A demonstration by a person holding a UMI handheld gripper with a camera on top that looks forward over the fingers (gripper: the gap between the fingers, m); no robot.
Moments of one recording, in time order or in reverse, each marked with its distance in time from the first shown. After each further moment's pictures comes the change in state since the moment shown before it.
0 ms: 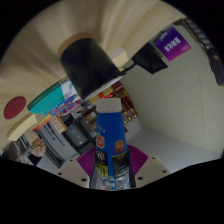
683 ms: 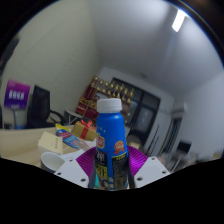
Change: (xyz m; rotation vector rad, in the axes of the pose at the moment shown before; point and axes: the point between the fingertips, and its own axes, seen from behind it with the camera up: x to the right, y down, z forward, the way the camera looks) arm -0.087 -0.014 -0.013 -0.145 -0.112 2.120
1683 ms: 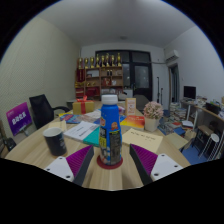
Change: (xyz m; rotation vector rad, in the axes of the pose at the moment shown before) arm 0.056 0.118 -0.095 -0.347 -0.078 0.414
